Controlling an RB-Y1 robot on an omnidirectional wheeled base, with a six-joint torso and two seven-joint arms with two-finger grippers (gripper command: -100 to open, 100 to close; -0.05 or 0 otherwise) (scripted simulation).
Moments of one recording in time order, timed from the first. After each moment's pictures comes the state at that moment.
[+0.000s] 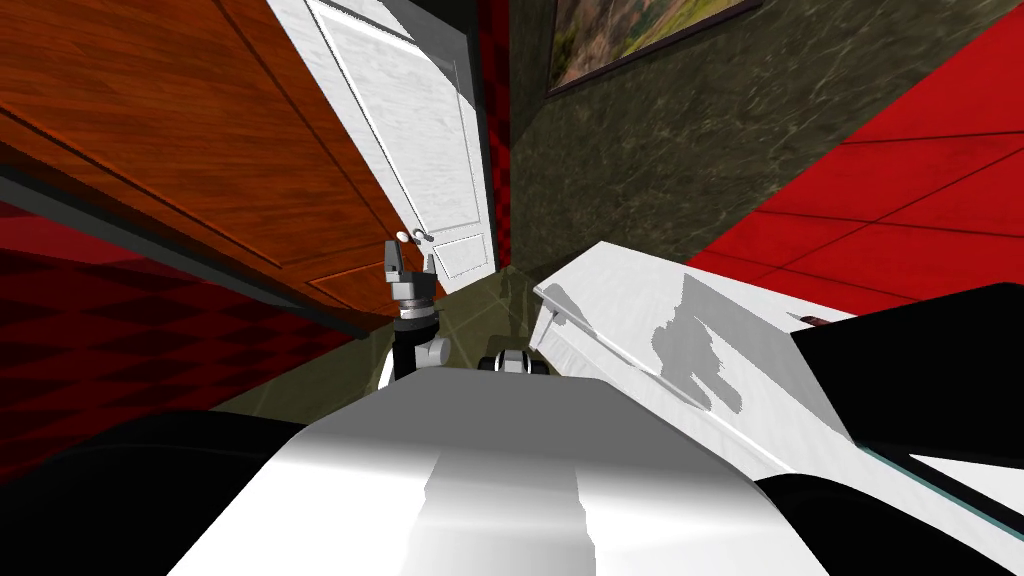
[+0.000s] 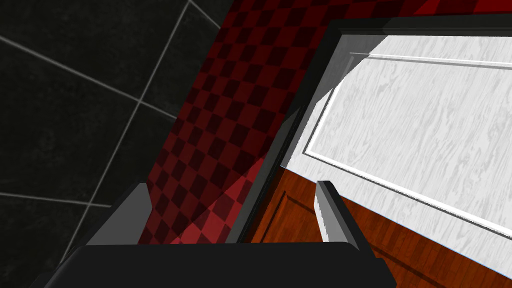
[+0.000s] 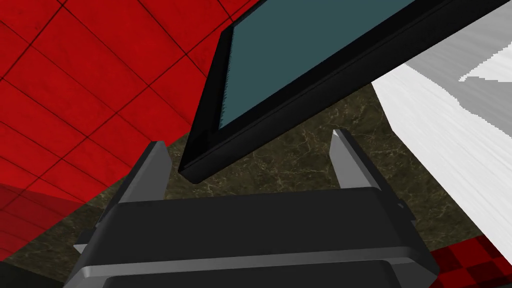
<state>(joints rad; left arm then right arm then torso) 0.46 -0.04 -0.02 -2.36 -0.12 -0.47 0.11 1.21 -0.60 -1.10 -1.88 0.81 -0.11 0.43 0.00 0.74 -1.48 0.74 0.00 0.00</state>
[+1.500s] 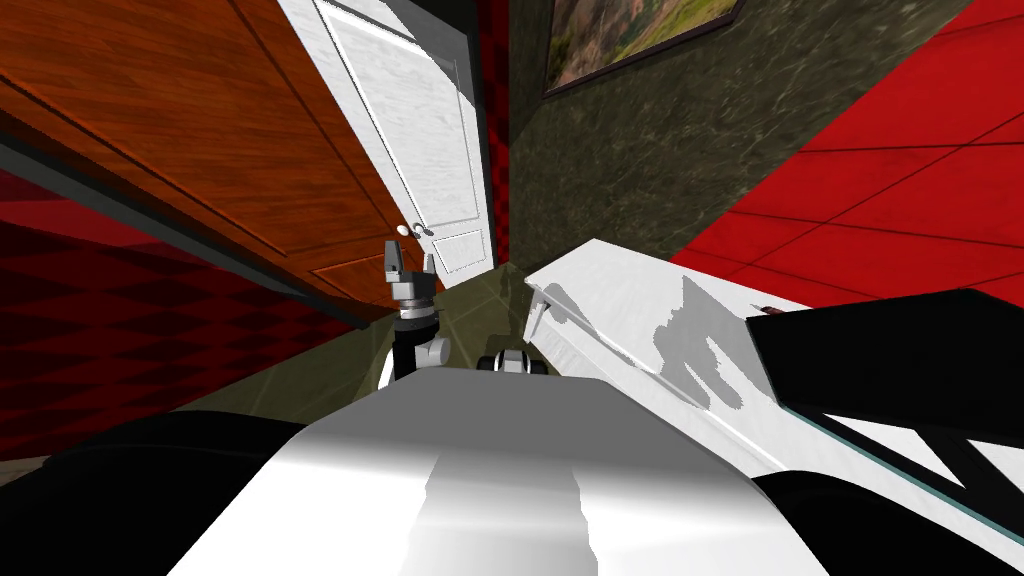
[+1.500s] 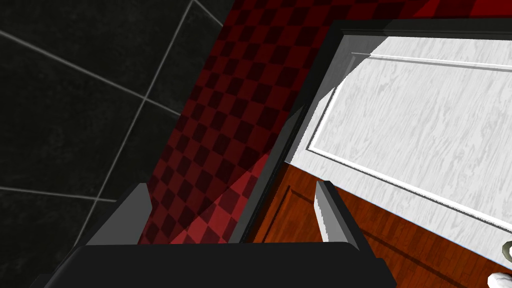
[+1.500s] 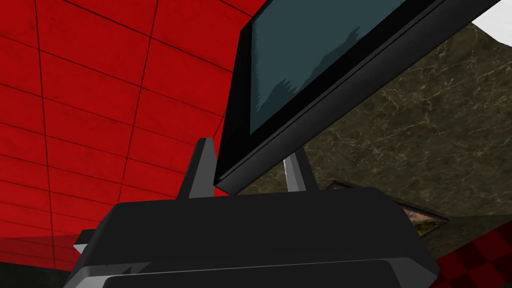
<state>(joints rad) 0.46 -0.04 -0.02 -2.36 -0.12 -0.47 0.11 1.14 -0.64 -1.09 -1.76 0.56 -0.16 0.19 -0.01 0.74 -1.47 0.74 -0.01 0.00</state>
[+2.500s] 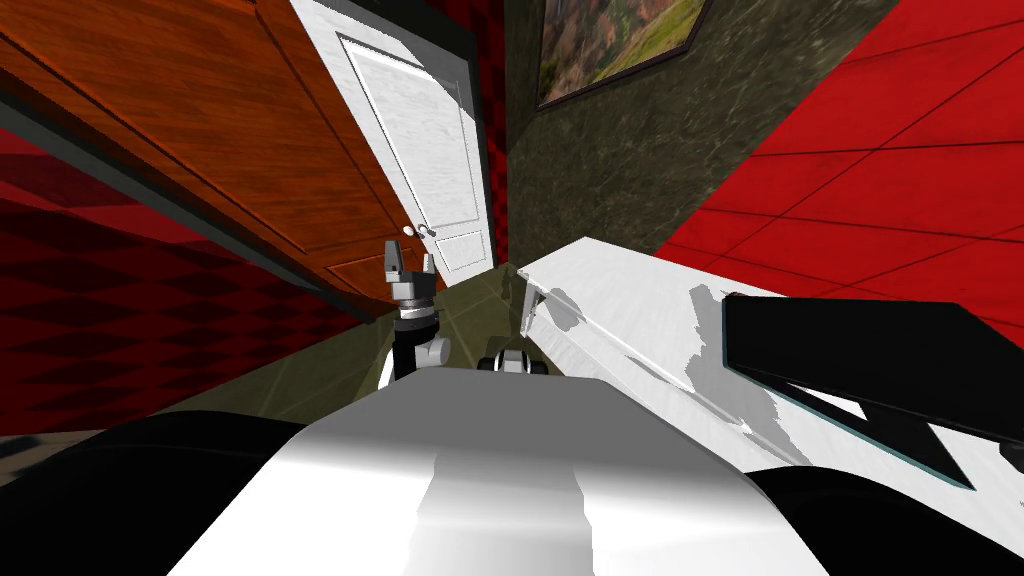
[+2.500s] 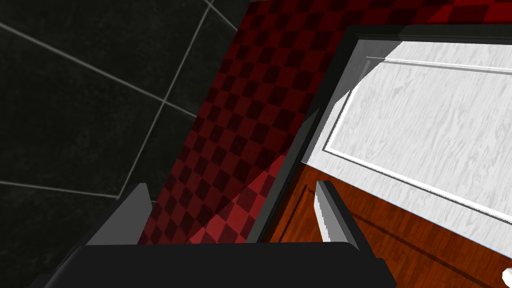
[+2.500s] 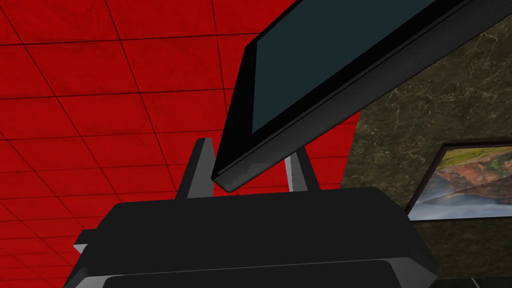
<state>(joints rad) 0.46 -0.04 -0.02 -2.36 -0.12 -0.47 0.11 0.97 -0.61 -1.00 -1.62 0.40 -0.20 0.06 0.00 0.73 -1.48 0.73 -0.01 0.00</state>
